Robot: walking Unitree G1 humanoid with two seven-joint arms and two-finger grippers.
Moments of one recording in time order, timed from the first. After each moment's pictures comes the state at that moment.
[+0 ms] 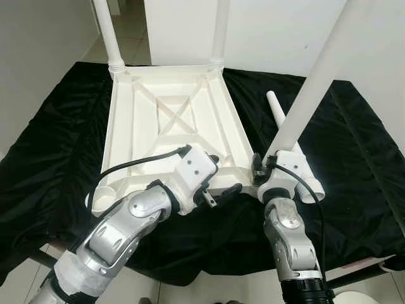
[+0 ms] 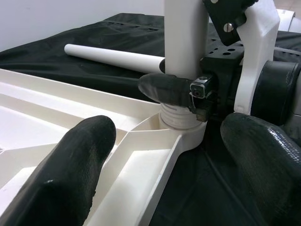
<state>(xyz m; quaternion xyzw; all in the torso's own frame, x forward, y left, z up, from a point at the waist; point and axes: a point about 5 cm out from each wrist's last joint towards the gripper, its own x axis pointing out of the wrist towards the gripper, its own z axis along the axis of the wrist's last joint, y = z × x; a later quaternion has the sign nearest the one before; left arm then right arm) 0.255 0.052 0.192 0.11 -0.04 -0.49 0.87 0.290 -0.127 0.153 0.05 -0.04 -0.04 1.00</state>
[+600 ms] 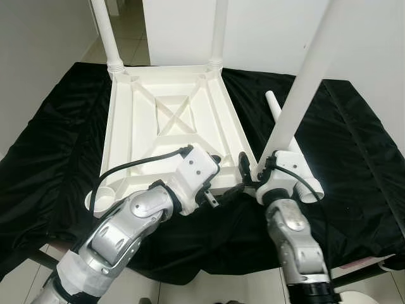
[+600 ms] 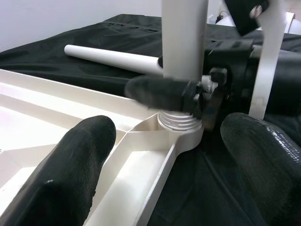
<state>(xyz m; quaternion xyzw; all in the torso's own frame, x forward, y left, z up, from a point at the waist) 0.256 0.050 0.191 0.11 -0.04 -0.49 0.87 0.286 -0.141 0.158 0.05 -0.07 0.05 1.00</state>
